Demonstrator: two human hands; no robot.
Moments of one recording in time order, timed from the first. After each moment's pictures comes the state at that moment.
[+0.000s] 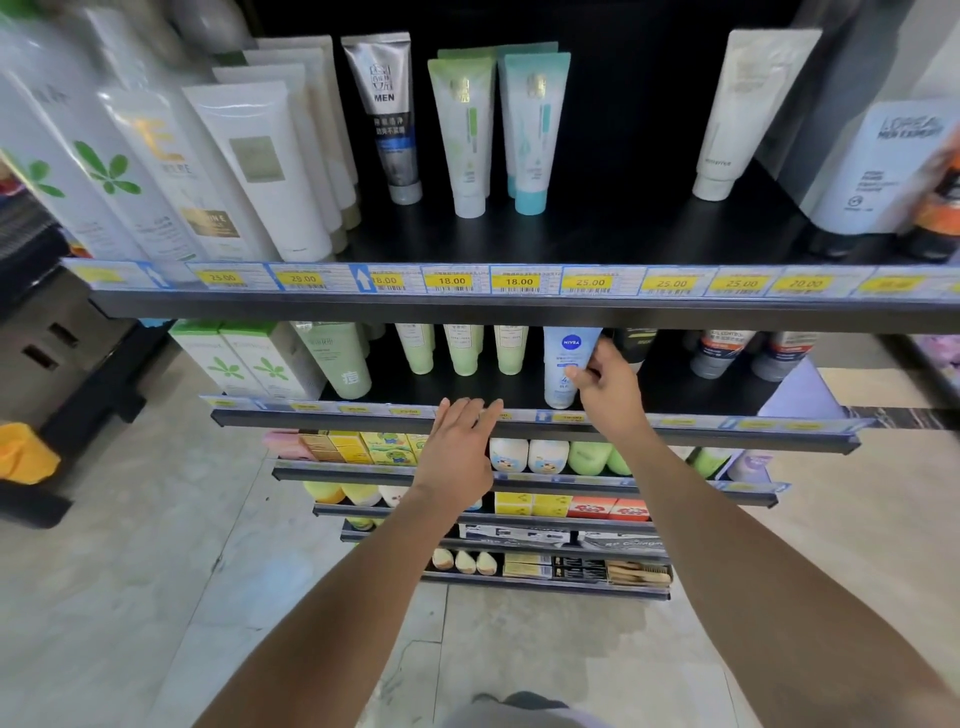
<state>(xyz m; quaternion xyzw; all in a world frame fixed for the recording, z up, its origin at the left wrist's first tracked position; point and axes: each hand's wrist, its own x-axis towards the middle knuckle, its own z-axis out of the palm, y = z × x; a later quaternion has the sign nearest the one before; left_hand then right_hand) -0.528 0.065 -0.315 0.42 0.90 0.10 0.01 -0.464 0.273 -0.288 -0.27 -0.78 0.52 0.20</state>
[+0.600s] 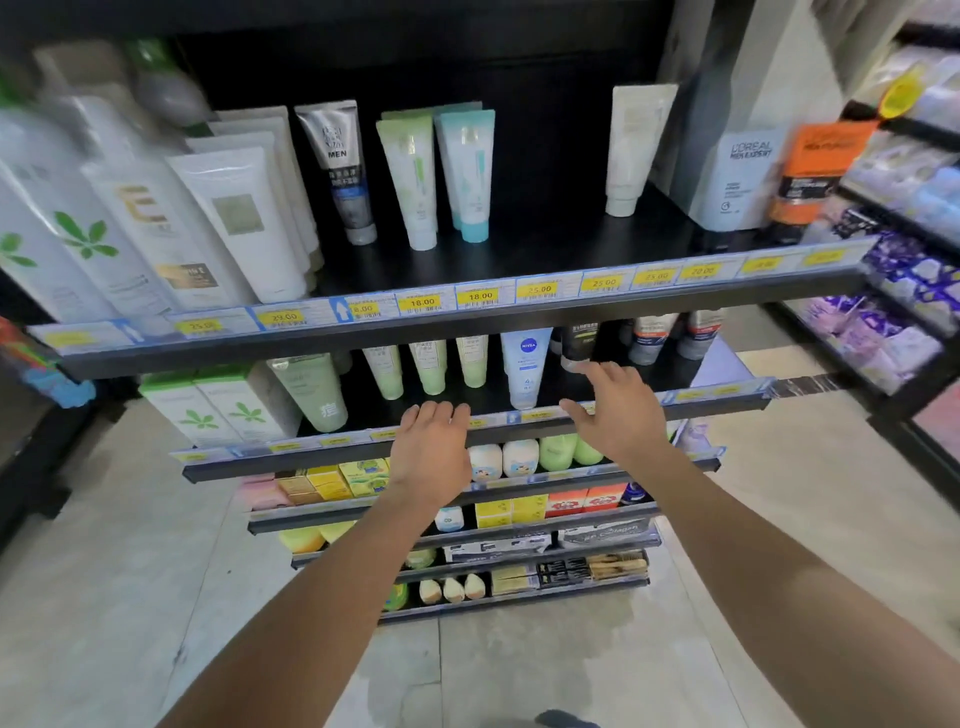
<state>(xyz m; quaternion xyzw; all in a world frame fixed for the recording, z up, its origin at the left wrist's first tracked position) -0.524 0.049 -0.262 0.45 0.89 0.01 -0.05 -0.381 0.253 -0.255 -0.31 -0.94 0.10 0.14</state>
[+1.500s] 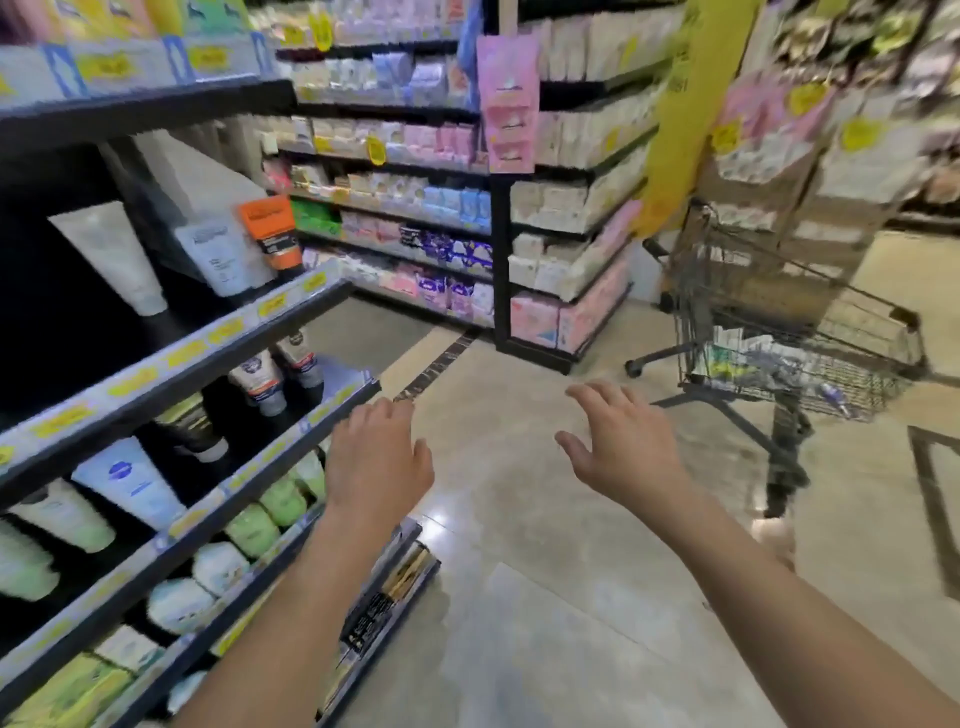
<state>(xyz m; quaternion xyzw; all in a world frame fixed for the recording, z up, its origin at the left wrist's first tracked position) -0.229 0.141 -0.153 0.72 0.67 0.14 -0.09 0.028 0.141 -0.159 -0.67 -0.73 -0.04 0.14</state>
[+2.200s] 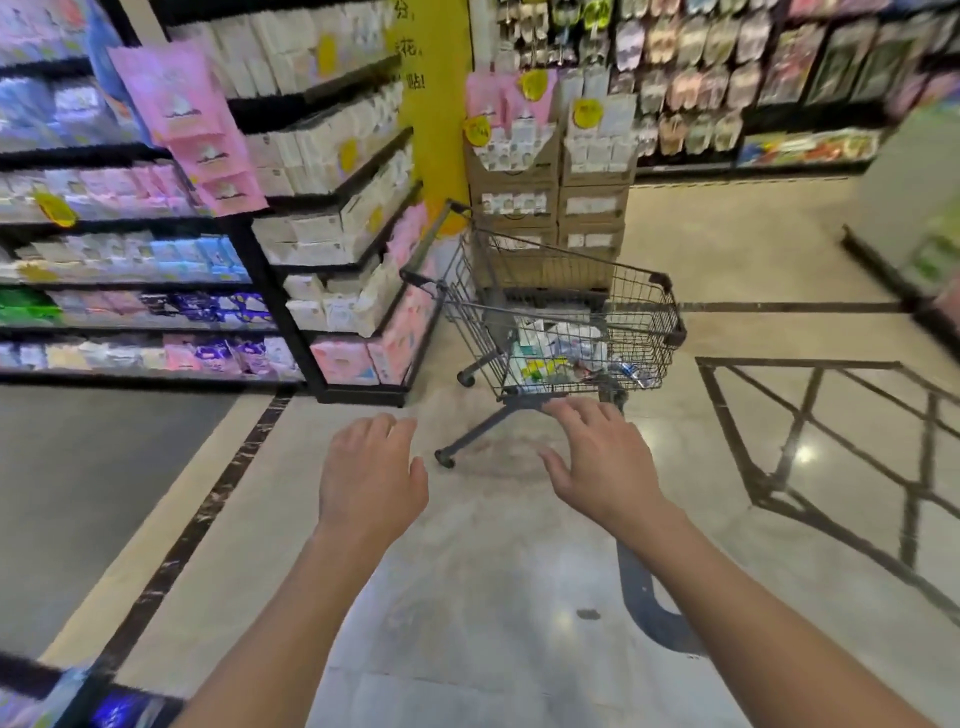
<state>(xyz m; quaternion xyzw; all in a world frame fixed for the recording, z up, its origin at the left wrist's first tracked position) 0.156 0.343 -0.176 0.87 0.46 0.12 -0.09 0.384 0.243 -0.197 -0.79 -0.59 -0.02 0.17</state>
